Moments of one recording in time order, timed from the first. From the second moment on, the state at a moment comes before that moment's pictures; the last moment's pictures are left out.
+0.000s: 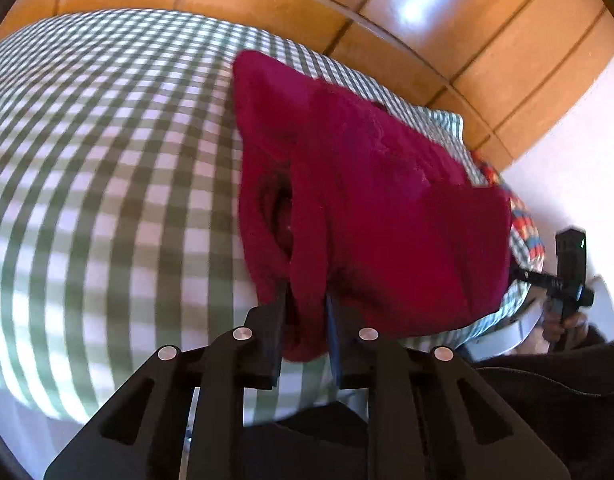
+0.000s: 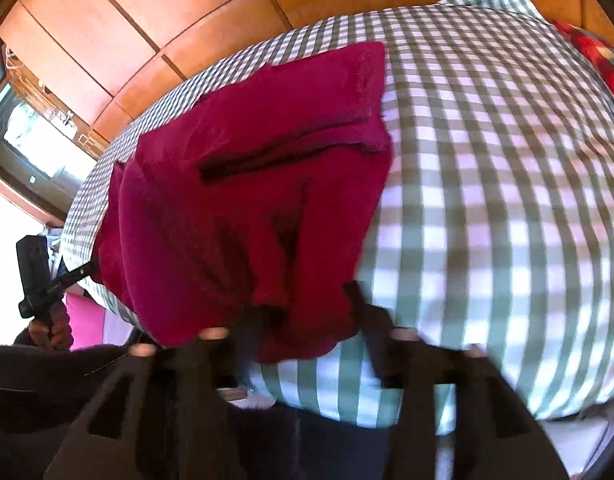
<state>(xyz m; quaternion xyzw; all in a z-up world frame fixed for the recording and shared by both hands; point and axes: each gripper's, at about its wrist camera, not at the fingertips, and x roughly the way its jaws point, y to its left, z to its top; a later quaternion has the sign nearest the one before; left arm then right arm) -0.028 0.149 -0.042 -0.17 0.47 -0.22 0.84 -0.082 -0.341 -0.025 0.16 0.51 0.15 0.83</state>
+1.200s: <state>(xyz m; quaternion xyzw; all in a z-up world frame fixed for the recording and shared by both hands) 0.055 0.148 -0.035 -0.23 0.44 -0.20 0.85 -0.087 -0.313 -0.029 -0.17 0.50 0.15 0.84</state>
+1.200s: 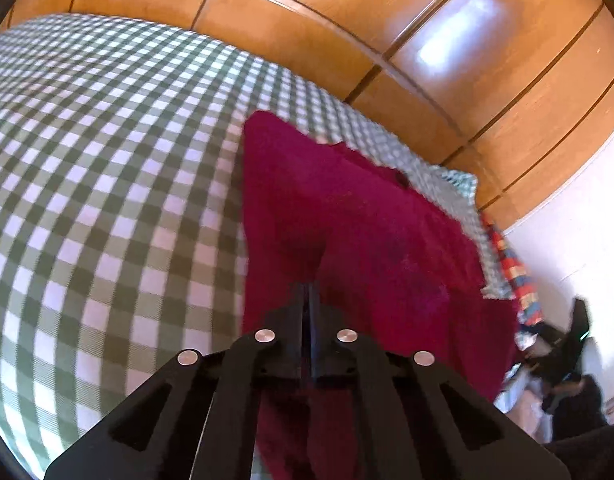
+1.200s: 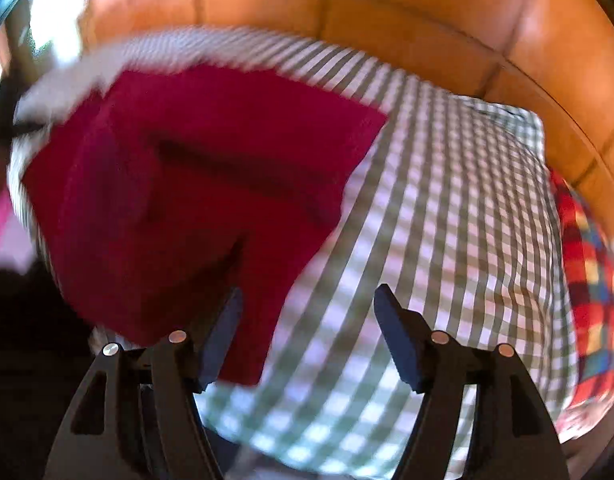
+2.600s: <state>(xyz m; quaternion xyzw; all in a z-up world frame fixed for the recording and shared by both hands) 0.190 0.183 -0.021 -0.27 0.42 -0.12 0.86 0.097 -0.353 -0.027 0.14 0.49 0.10 0.85</state>
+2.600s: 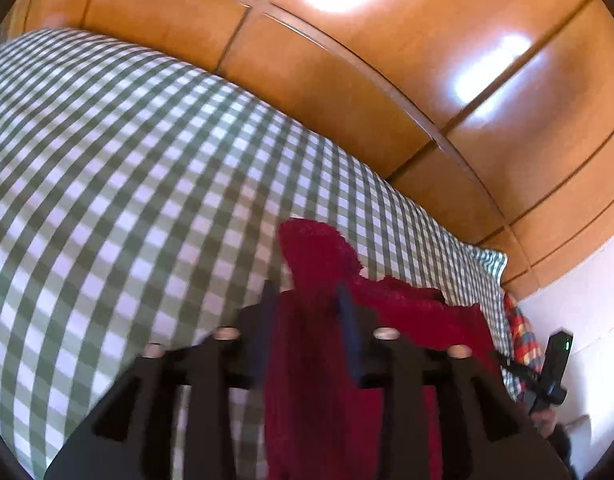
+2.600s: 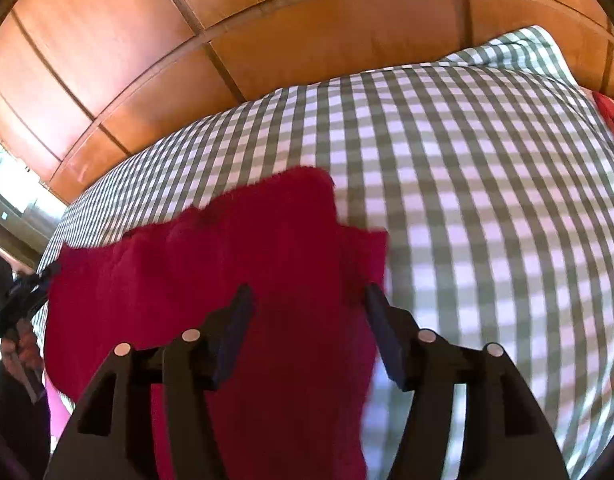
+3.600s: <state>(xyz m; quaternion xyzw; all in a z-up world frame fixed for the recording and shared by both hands) 0.030 0.166 -0.012 -0.19 0.41 -0.29 0.84 -0.070 -0.344 -0.020 0.08 0.50 0.12 0.85</state>
